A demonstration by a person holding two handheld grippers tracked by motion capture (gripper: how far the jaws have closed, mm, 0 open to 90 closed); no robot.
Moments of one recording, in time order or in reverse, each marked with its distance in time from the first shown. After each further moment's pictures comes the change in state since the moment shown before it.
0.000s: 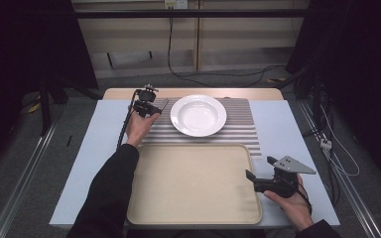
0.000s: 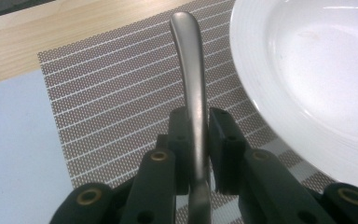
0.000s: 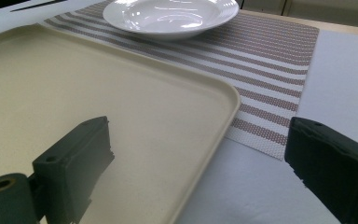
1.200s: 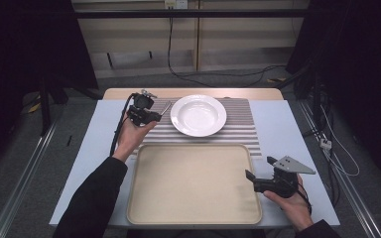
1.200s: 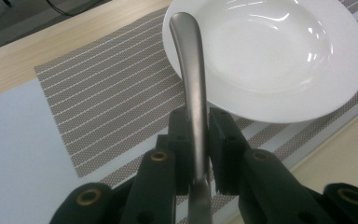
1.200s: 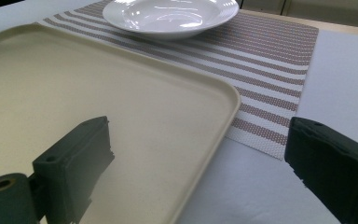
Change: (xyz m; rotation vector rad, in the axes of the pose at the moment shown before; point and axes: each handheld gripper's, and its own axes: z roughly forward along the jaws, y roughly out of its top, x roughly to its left) left arm -0.034 -0.022 -0.070 -0.064 -0.042 0.130; right arm 0.001 0.001 0.000 0.004 -0.003 0.000
